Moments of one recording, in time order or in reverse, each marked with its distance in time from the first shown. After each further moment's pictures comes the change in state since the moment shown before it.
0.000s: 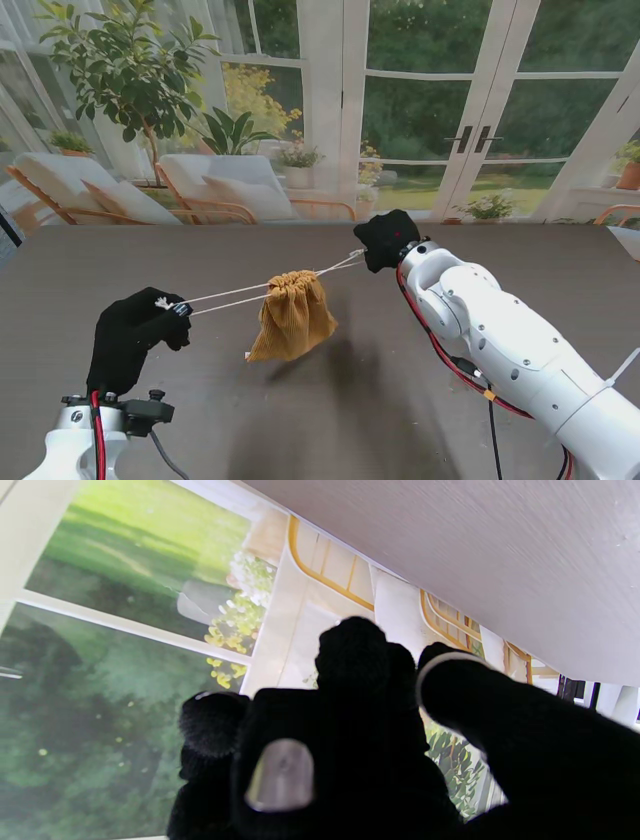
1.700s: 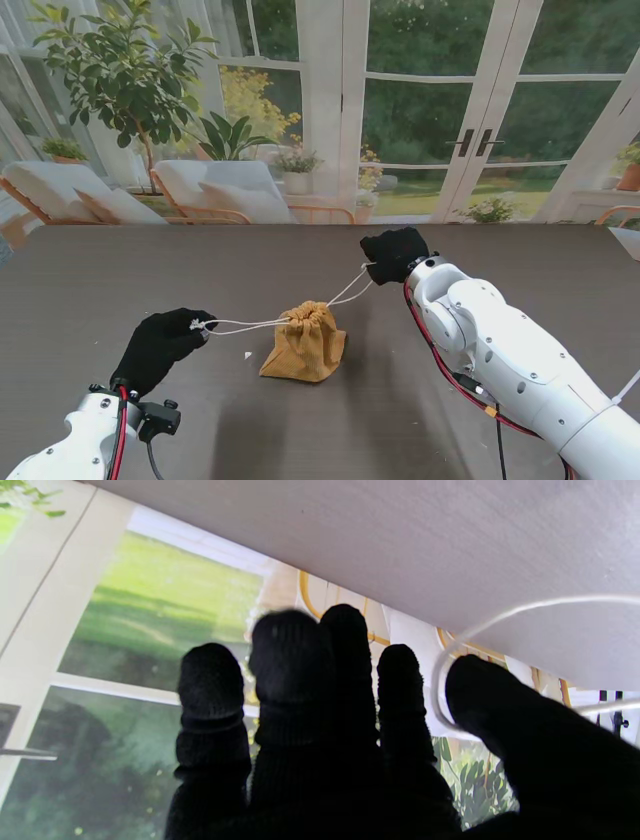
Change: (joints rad) left arm -0.057 0.028 -0.012 0.056 0.191 0.306 -0.145; right arm -0.069 0.007 0.044 -0.012 0.049 0.027 0.049; left_hand 0.100 0.097 -0.053 0.032 -0.090 -0.003 -0.557 0.045 -0.392 0.044 -0.281 -0.453 -0.598 0.096 -0.486 -0.170 -0.641 -0.102 -0.608 -0.076; right_hand -0.085 0.171 -0.186 0.062 -0.187 -0.087 -0.152 -0.094 -0.213 0.040 -0.197 -0.008 -0.020 0.019 -0.528 -0.228 0.000 0.076 -0.357 -0.027
